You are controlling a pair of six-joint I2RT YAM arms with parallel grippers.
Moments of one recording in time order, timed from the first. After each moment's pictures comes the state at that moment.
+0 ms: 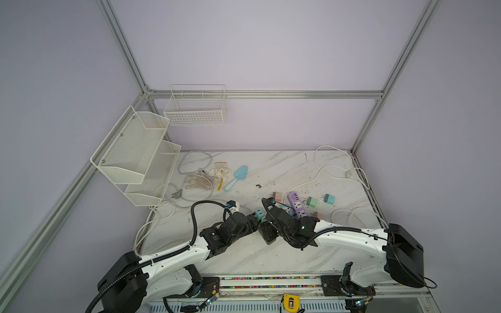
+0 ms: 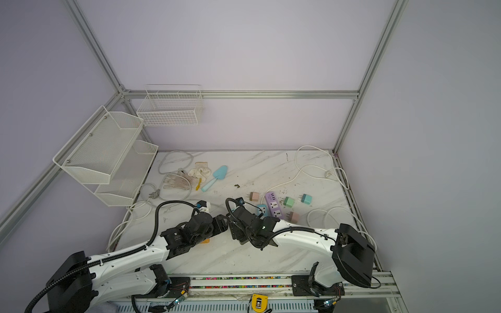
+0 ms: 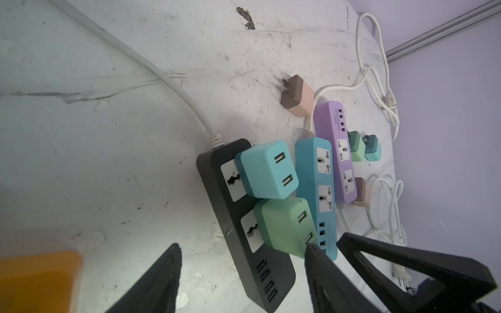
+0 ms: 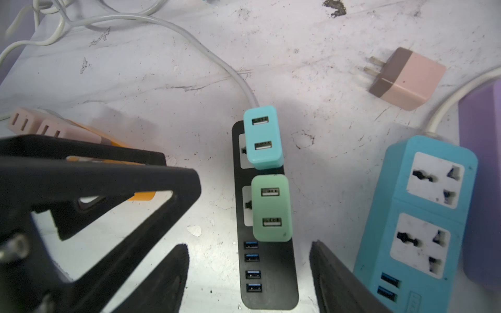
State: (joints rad) left arm -0.86 1.11 0.51 -0.10 -0.22 -1.09; right arm 1.09 1.44 0.91 -0.34 0.24 0.60
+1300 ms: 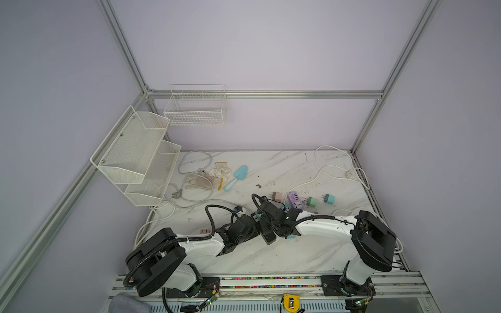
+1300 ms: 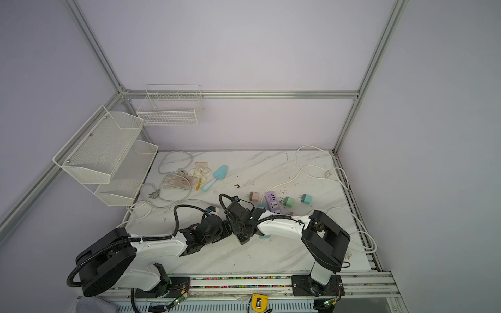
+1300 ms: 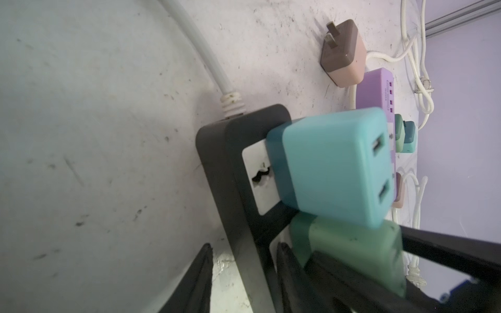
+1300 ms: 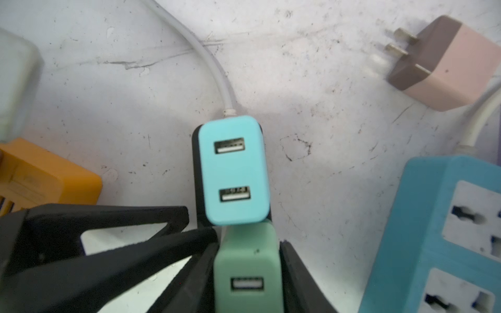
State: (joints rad) left arm -0.86 1.40 0.46 0.17 -0.13 -1.15; right arm 1.03 1.68 1.03 -0.37 0.21 0.55
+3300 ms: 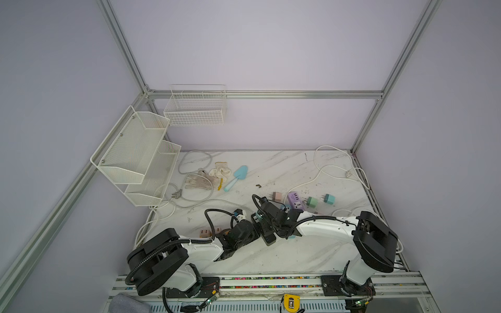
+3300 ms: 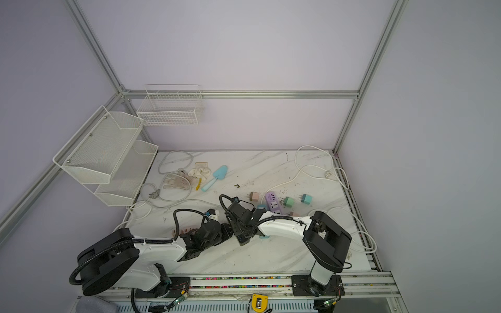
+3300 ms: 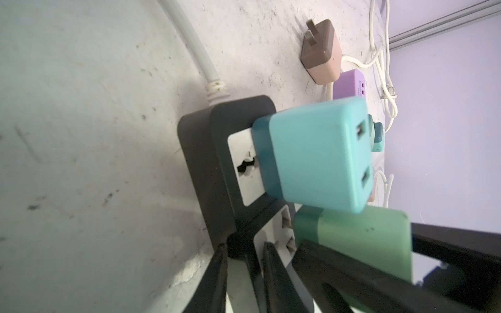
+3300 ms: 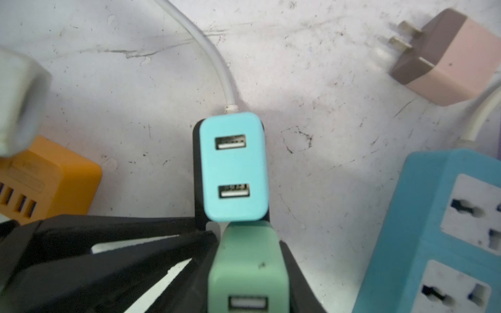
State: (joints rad) left arm -0.91 1.40 0.39 0.32 -0.14 -1.22; right arm 1.03 1.66 1.02 -0.39 0.20 0.54
